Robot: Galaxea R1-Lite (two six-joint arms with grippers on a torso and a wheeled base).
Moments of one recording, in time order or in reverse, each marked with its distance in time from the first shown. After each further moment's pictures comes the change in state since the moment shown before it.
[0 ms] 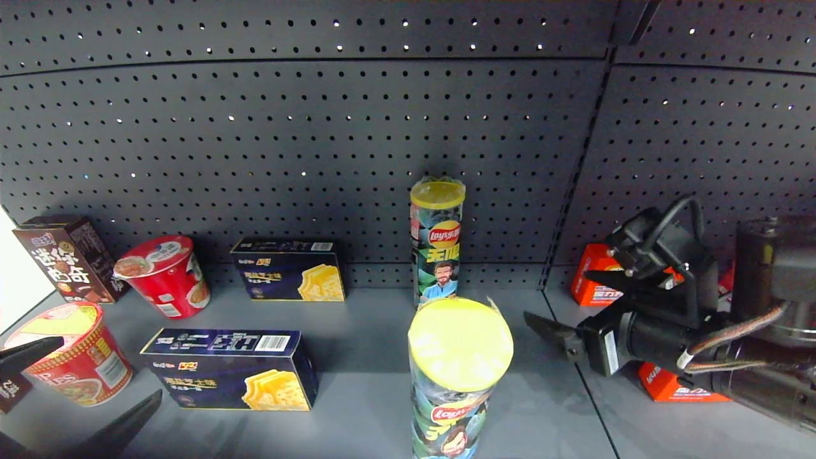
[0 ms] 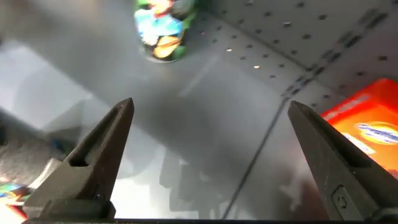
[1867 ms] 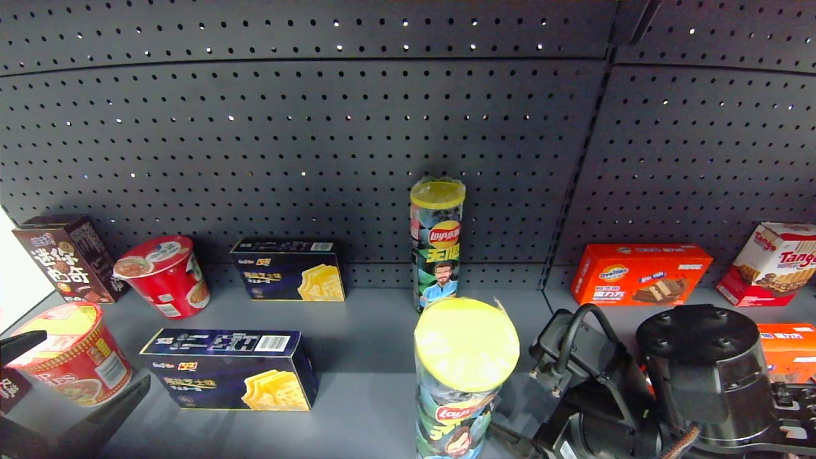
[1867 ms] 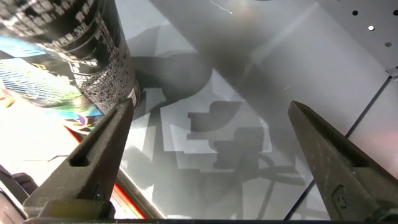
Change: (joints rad) left arm 0.081 0.023 -0.015 -0.001 0.012 0.009; right arm 0.220 0.103 0.090 0.056 -0.010 -0.003
